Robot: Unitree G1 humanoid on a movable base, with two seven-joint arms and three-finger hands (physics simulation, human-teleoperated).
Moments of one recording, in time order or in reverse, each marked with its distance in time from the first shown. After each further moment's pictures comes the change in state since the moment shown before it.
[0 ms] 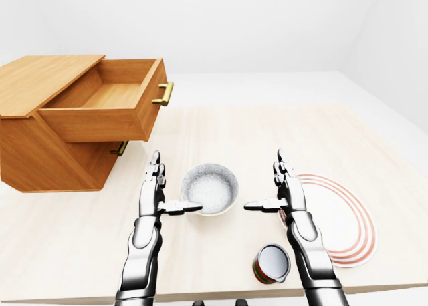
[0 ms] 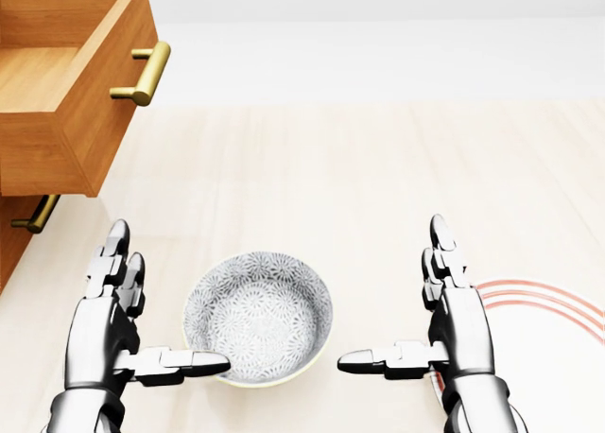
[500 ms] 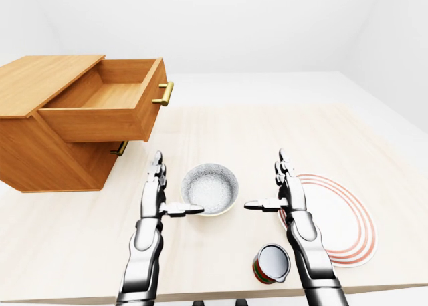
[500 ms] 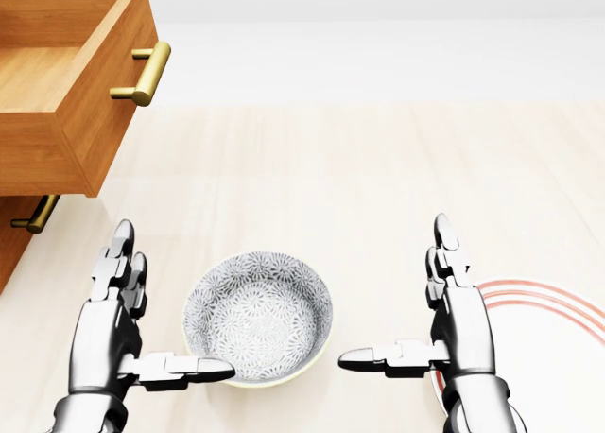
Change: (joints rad) left arm 0.013 -0.001 -0.016 -0.002 0.036 -0.030 0.001; right arm -0.005 0.001 -0.001 0.011 -0.014 -0.016 -0.023
